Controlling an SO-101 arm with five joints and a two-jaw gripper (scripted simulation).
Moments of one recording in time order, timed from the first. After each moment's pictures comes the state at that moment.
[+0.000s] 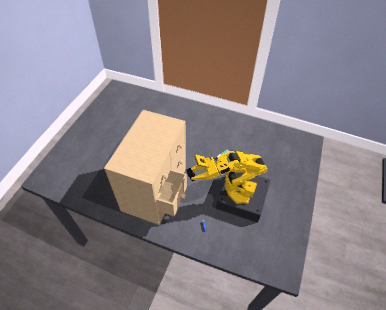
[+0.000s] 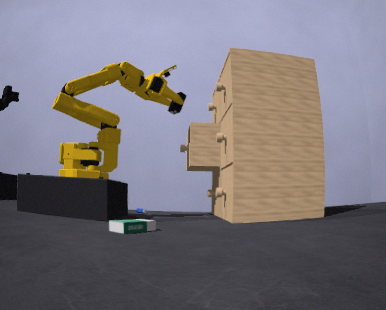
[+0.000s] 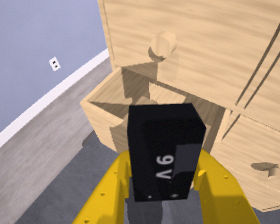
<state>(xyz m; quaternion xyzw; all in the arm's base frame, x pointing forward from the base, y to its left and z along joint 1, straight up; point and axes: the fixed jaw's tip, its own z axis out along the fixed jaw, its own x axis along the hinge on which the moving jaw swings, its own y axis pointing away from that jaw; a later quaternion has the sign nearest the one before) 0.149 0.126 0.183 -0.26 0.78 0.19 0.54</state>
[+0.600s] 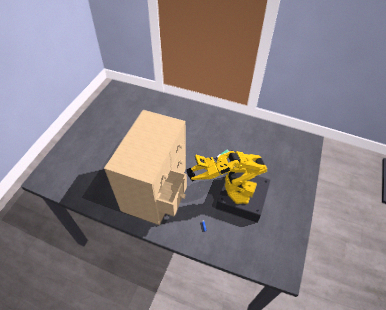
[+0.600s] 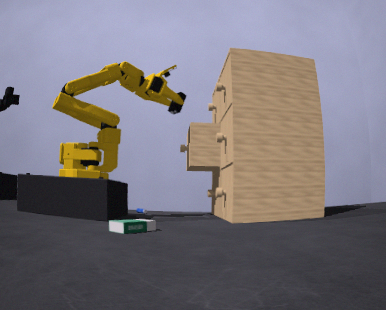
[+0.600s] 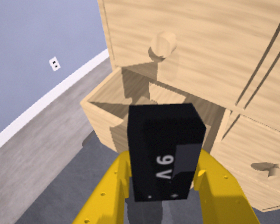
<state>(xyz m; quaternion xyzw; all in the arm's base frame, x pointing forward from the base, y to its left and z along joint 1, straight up) 0.149 0.126 0.183 -0.26 0.78 0.19 0.54</state>
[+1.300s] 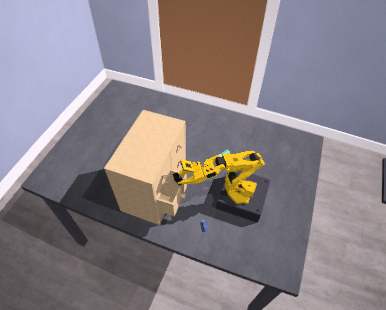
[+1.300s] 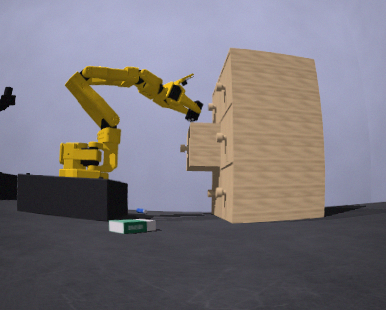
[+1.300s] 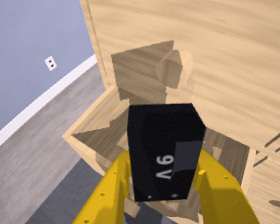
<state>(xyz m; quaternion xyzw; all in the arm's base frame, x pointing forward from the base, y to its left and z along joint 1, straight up) 0.188 0.155 0.171 -0.26 0.78 0.18 0.53</state>
